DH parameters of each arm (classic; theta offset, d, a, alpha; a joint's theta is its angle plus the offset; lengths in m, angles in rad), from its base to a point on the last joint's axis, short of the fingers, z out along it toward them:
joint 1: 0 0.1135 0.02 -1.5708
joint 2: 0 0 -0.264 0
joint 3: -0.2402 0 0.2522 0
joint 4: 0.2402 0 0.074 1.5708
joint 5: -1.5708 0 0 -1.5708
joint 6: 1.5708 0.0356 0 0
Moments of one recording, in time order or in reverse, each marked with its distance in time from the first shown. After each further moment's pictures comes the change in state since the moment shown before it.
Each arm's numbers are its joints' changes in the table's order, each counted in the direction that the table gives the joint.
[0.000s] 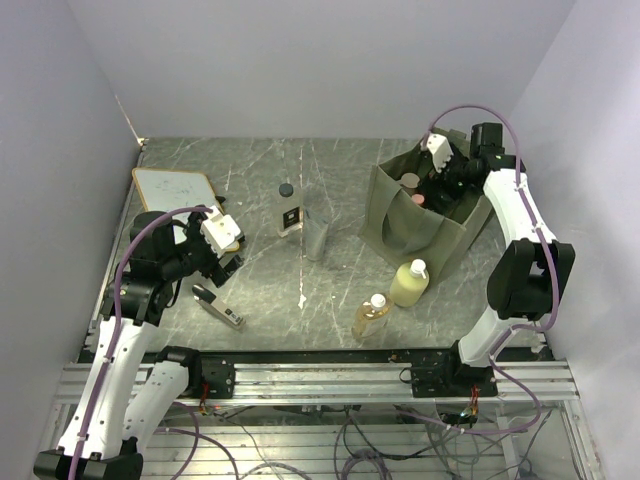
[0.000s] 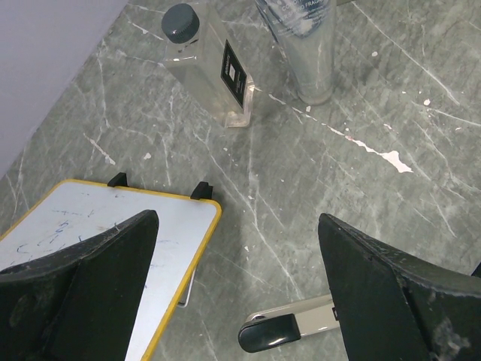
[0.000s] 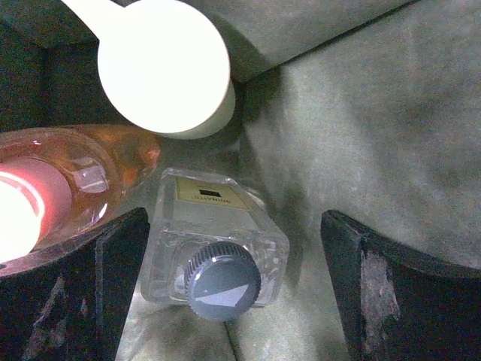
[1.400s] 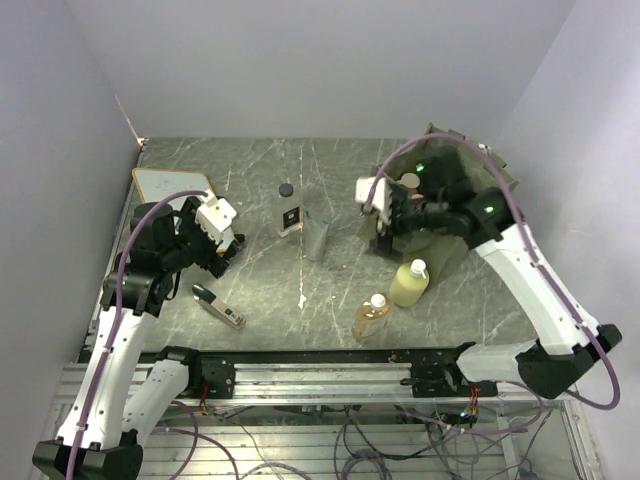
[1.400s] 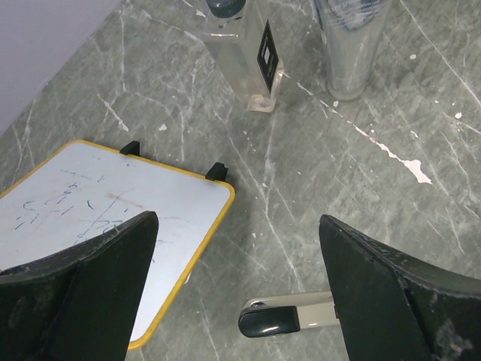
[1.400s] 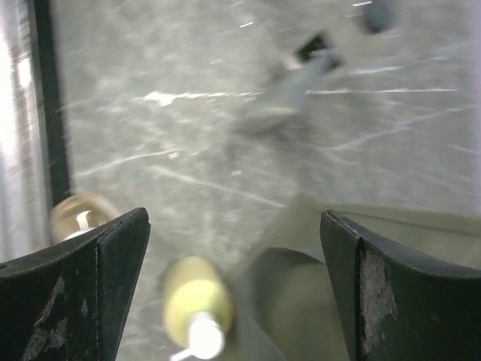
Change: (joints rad) left arm 0.000 0.058 -0.057 0.012 0.121 -0.099; right arm 0.583 -0.464 -0.048 0.236 0.108 0.089
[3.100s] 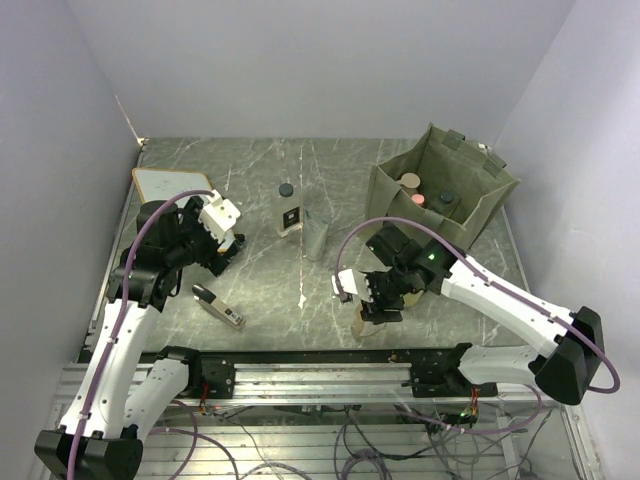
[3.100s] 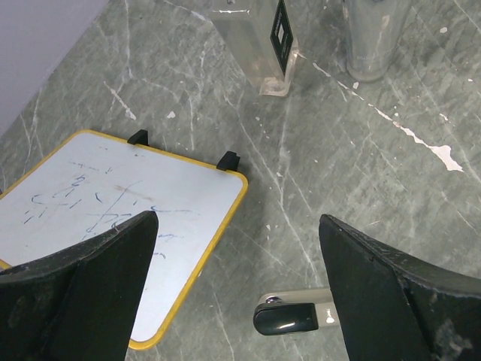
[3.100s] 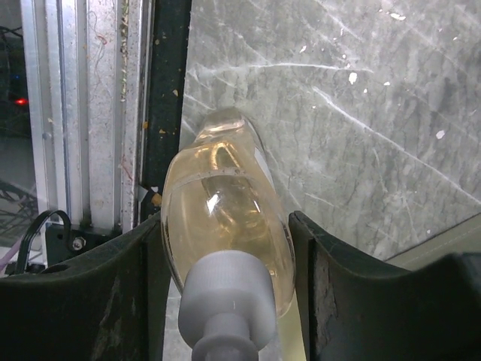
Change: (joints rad) left arm 0.000 0.038 0.029 -0.029 0.041 0.055; right arm 0.300 -0.072 0.618 -0.019 -0.130 -0.050
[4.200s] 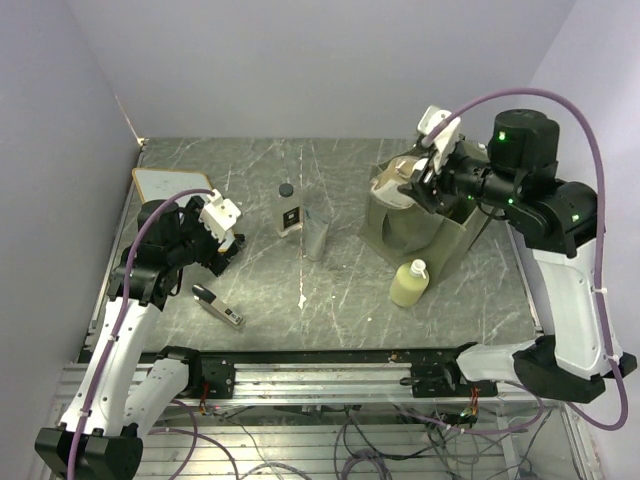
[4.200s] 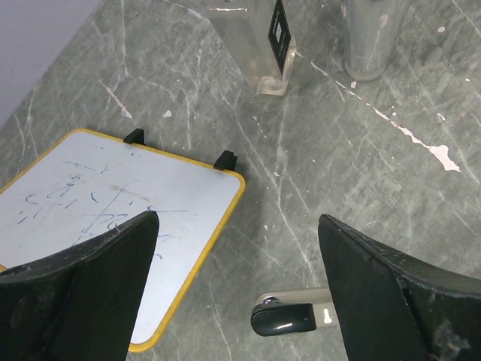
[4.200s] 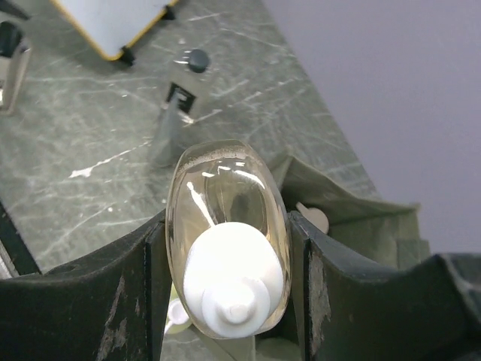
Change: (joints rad) left arm 0.000 0.008 0.000 0.000 -0.003 0.002; right arm -0.307 0.088 -1.017 0.131 -0.065 0.301
